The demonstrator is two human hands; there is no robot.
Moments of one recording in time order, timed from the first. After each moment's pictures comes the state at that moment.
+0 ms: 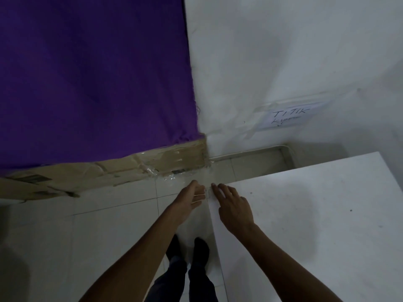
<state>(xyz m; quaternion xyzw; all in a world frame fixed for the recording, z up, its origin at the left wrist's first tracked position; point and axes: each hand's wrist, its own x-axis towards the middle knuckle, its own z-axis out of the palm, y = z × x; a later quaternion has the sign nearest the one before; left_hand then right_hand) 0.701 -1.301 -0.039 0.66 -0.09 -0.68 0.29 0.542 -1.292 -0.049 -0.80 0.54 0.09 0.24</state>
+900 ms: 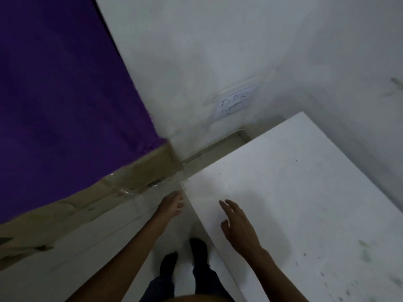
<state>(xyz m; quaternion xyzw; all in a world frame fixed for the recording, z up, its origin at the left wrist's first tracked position) 0.702 -1.261 -0.009 0.67 -0.31 -0.65 0.16 0.500 -1.164 -0.006 -0.62 0.71 -0.07 0.32</state>
